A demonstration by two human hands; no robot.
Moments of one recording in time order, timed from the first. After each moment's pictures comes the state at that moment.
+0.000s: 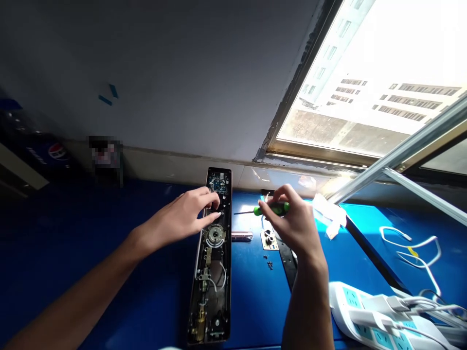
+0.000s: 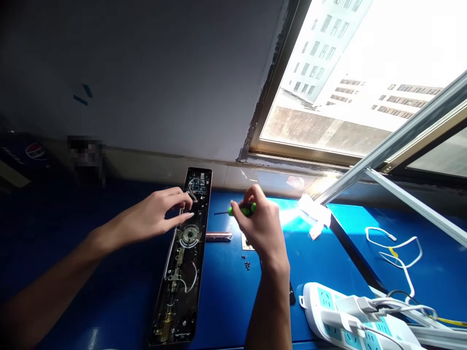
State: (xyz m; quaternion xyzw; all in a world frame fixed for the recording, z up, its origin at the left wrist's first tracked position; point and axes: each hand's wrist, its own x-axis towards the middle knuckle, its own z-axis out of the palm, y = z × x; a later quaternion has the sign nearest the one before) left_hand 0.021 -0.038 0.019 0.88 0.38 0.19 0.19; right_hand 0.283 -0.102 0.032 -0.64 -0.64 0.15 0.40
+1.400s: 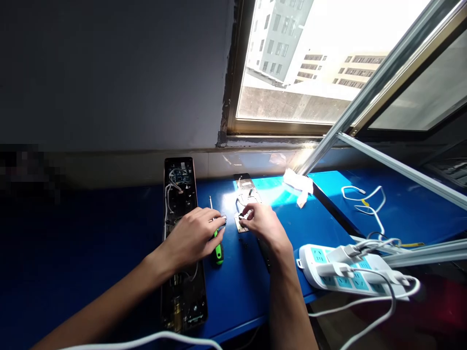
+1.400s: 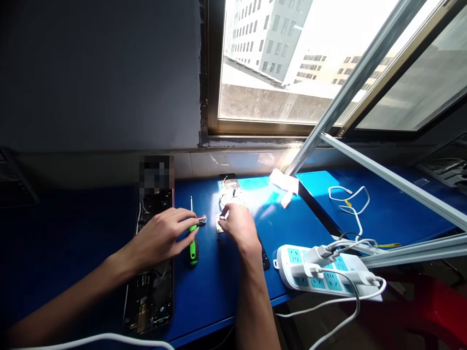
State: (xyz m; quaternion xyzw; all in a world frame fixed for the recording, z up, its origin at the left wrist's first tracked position) left_hand 0.112 -0.070 -0.038 0.96 0.22 0.18 0.07; right_hand 0.332 -0.111 -0.045 -0.78 -0.56 0.21 0.18
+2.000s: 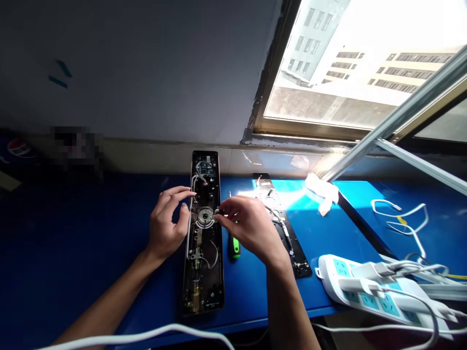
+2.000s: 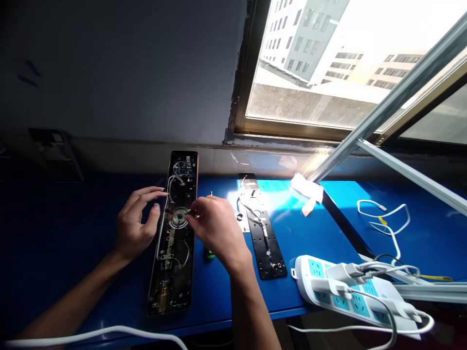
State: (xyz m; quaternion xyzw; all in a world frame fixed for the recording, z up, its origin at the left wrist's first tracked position) left_hand 0.039 -0.072 -0.062 0.75 0.43 0.49 0.06; right_hand 0.246 -0.116 0.000 -0.57 -0.70 0.27 0.35
